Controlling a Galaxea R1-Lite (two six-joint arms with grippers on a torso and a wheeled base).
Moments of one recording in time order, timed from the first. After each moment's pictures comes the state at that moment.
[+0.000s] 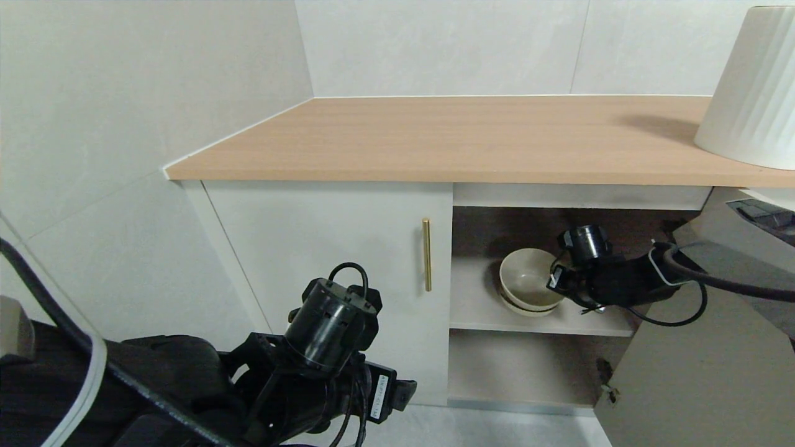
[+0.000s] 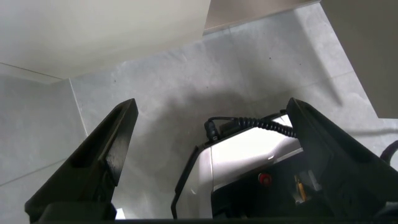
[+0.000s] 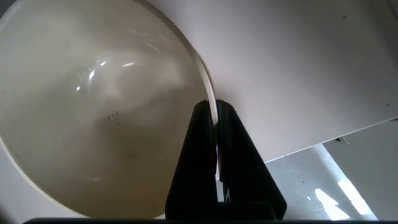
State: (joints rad) left arm -0.76 1.79 -0.77 -0.19 0.21 -0.35; right arm 0.23 2.33 -1.35 -0.25 -0.34 0.65
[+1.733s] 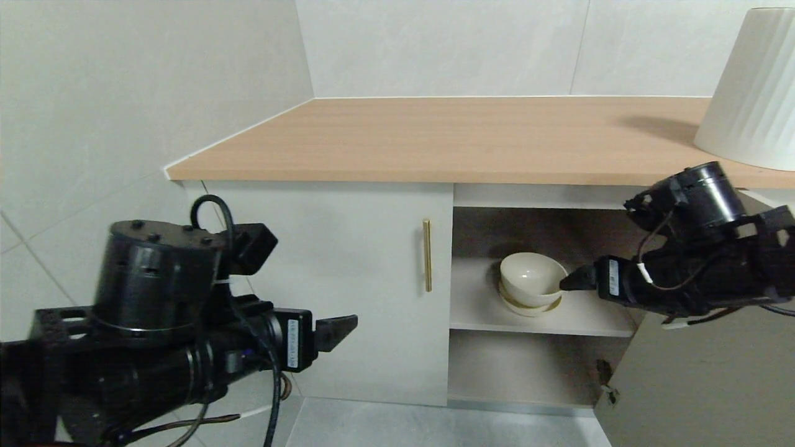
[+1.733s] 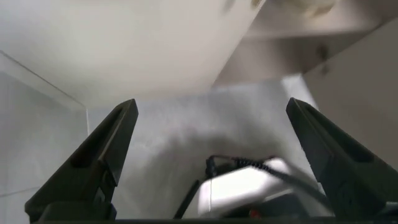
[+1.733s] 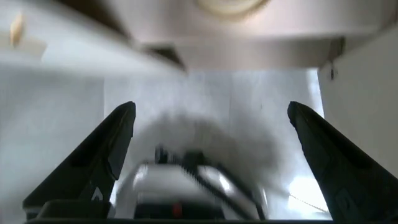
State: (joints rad) left arm -0.61 1.43 -0.70 -0.18 0.19 -0.35; right arm 0.37 1.62 -1.05 0.19 -0.08 0.48
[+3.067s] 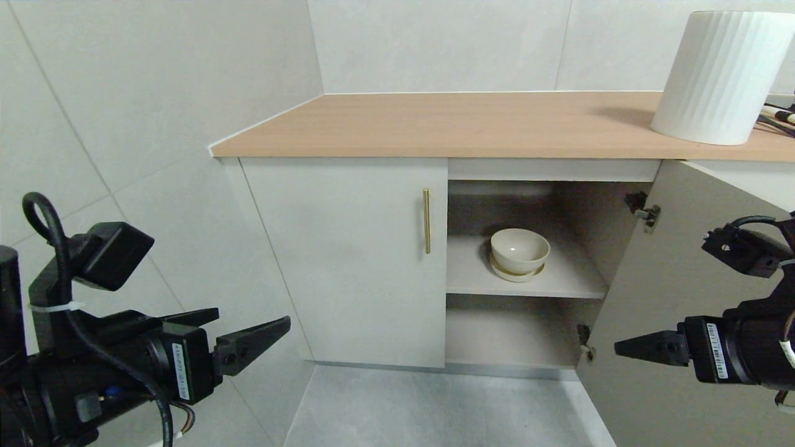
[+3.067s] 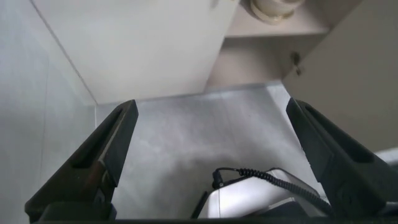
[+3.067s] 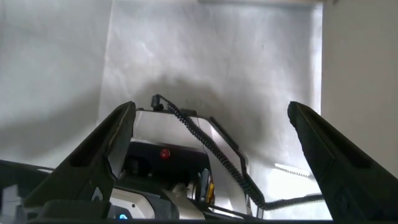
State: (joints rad) left arm -0.50 1.16 -0.58 -0.18 0.10 -0.26; right arm 0.50 1.29 -0.88 0.38 -0.08 0.44
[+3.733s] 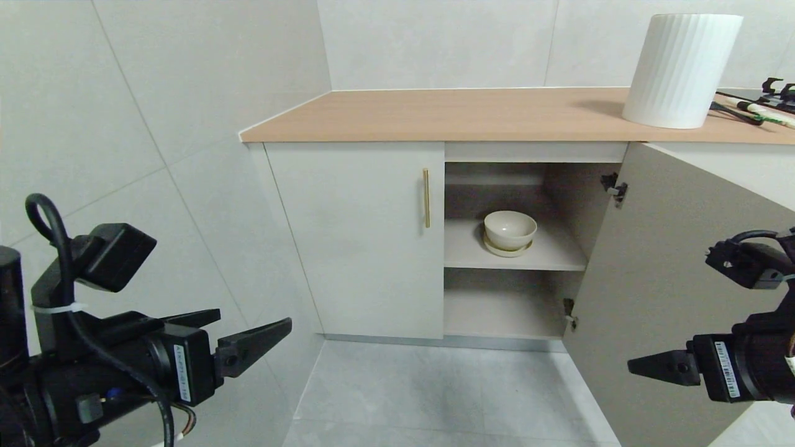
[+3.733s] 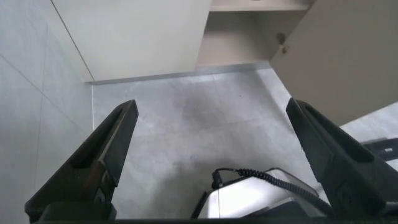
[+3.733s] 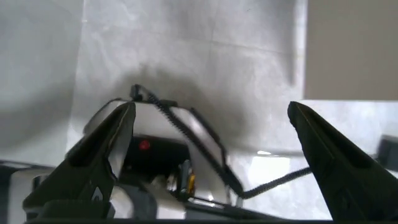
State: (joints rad) left arm -0.50 1.16 -0.58 -0.18 0.10 -0.26; right arm 0.50 1.28 -0.86 0.42 -0.13 0.38
